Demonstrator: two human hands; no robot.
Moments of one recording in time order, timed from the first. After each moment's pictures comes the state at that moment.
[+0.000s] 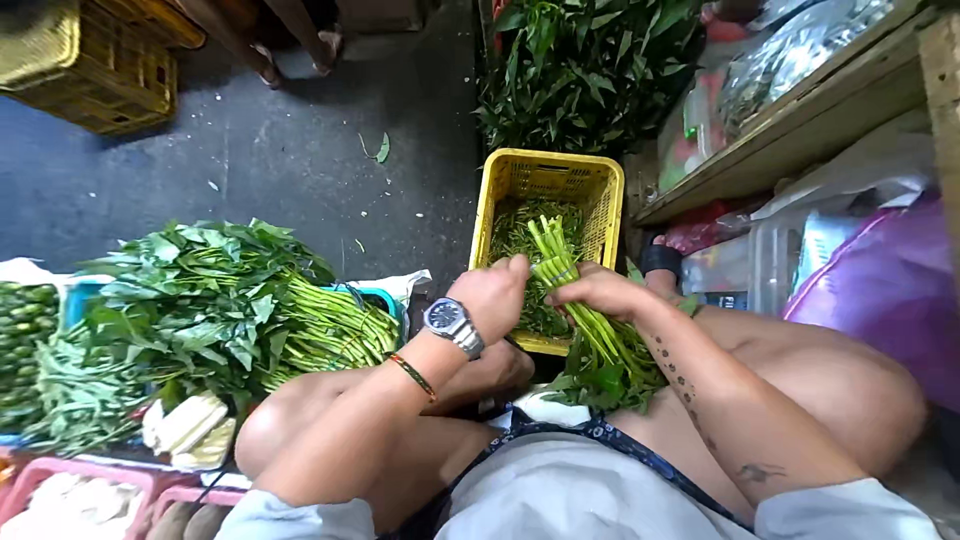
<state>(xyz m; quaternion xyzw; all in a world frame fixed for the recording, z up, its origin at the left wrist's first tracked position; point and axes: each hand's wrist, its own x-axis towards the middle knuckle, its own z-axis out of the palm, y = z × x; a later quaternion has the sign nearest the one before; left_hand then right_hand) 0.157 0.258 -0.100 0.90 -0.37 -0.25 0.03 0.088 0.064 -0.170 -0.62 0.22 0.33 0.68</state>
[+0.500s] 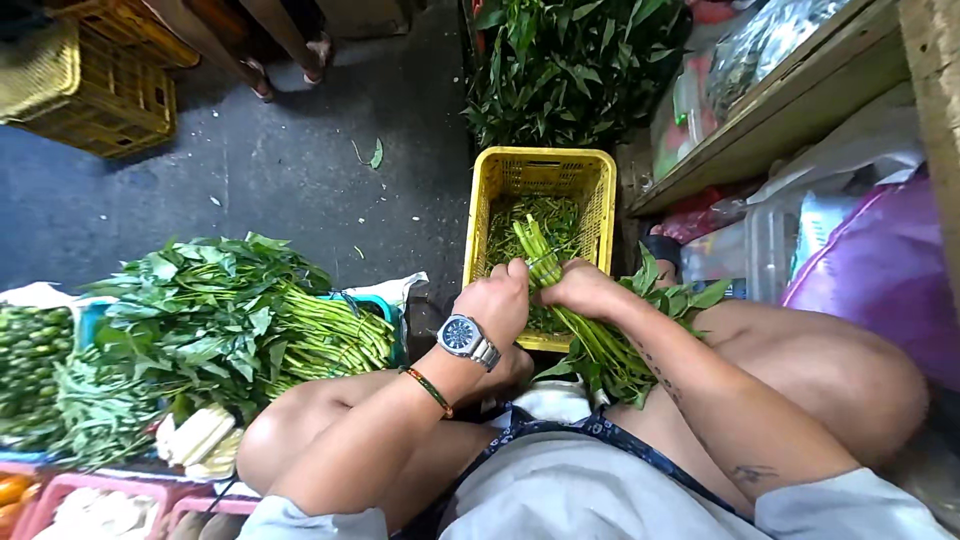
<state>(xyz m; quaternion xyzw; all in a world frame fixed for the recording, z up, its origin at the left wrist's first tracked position) 0.132 0.229 -0.103 0.92 -0.30 -0.25 -0.05 0.090 0.073 -0.176 -0.79 0.24 0.31 0.48</state>
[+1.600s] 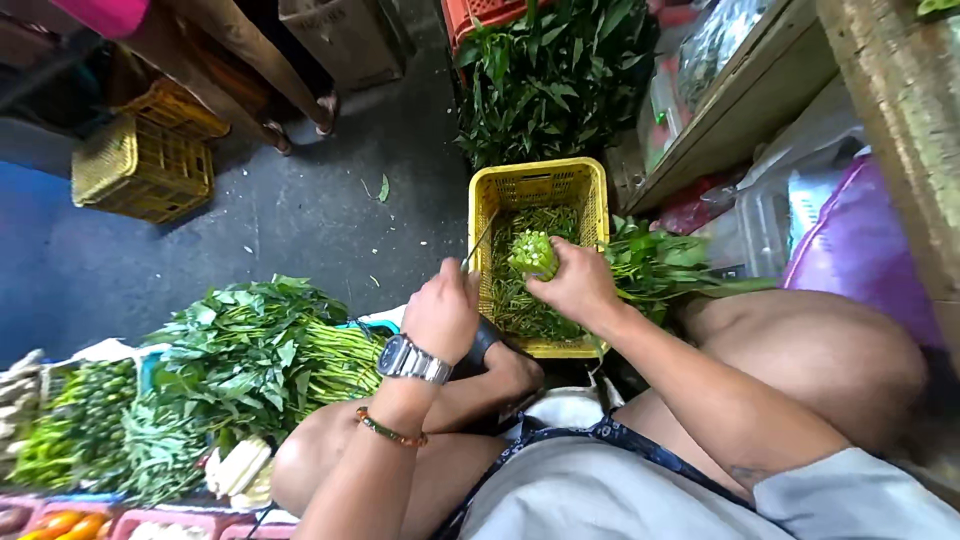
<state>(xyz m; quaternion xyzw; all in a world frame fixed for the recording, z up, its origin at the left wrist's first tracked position) 0.151 0.258 -0.057 0.96 -0.19 -0.22 0.06 0.080 0.082 -0.154 -0.90 0.21 0.00 0.39</state>
